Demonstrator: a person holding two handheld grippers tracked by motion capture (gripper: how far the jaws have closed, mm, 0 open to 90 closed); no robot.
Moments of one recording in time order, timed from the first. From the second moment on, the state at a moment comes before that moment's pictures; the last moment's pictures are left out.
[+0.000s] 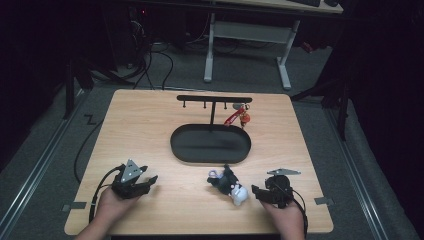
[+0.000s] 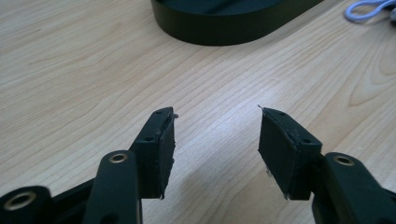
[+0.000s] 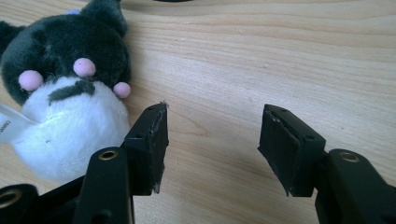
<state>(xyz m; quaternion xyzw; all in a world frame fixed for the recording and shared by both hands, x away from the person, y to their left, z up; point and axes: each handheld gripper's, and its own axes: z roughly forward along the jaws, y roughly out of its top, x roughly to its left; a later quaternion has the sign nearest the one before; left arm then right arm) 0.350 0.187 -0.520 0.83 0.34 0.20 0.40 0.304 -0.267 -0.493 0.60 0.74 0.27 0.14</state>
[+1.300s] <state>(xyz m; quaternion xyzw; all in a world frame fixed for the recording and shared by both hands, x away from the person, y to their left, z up) 0.347 0.174 -0.522 0.84 0.31 0.19 0.39 0.339 -0.215 -0.421 0.55 0.83 0.11 0.04</state>
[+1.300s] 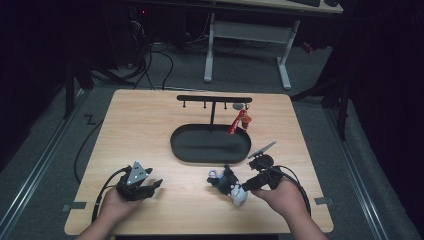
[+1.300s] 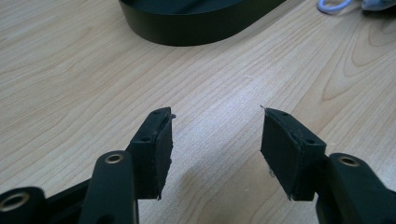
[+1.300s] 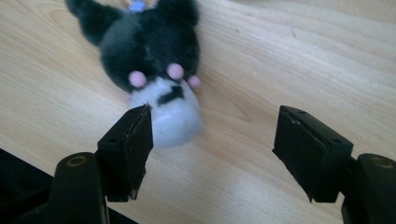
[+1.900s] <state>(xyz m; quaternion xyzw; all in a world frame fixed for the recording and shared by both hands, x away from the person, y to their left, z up) 0.349 0.171 -0.522 0.85 0.30 0.19 0.39 0.337 -0.170 -0.430 0.52 0.85 0.12 0.01</state>
